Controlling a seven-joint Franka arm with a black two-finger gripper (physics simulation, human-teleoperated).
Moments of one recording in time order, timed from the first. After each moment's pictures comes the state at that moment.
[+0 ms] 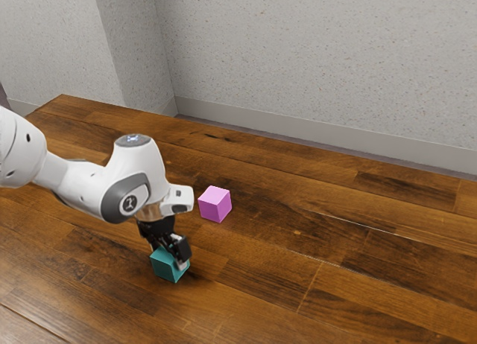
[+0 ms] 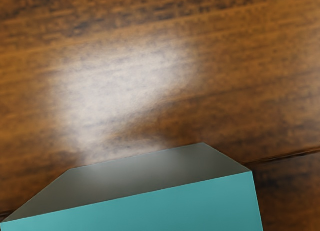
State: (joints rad) arm 0.31 0.15 -0.38 -2.38 0.02 2.51 0.11
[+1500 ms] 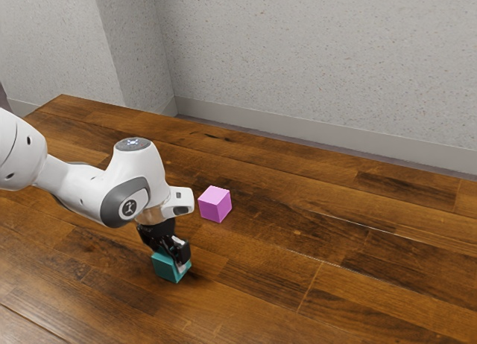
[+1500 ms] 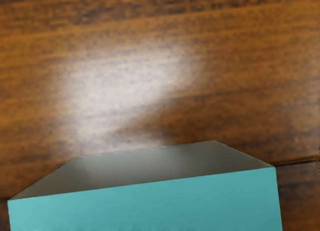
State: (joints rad) arm 0.31 0.15 -0.38 -2.40 0.03 2.53 0.03
